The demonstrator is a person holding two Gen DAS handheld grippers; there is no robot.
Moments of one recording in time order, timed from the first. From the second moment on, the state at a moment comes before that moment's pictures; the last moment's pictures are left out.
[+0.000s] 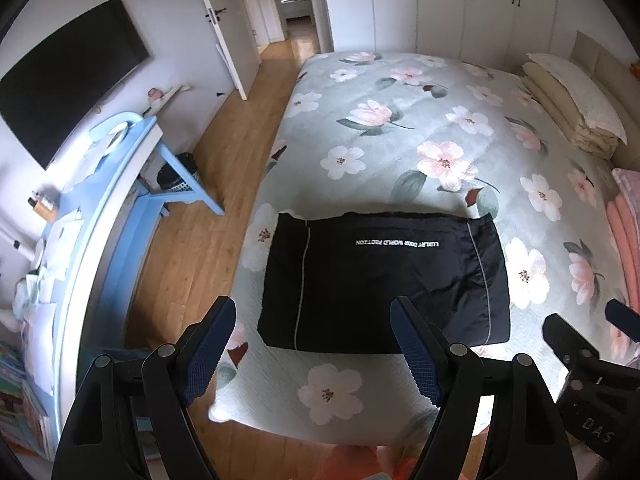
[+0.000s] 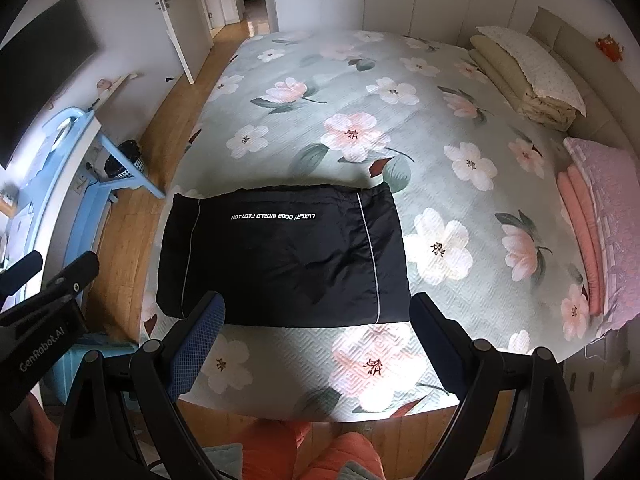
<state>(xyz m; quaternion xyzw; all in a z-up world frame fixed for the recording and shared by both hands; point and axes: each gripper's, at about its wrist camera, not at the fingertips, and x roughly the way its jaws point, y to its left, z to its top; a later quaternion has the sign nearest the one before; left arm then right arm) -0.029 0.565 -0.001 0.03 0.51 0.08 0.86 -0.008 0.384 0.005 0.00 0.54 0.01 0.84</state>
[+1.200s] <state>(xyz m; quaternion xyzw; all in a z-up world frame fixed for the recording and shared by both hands) -0.007 0.580 -0.016 0.07 0.52 0.07 0.85 0.002 0.401 -0.012 0.01 0.56 0.01 0.83</state>
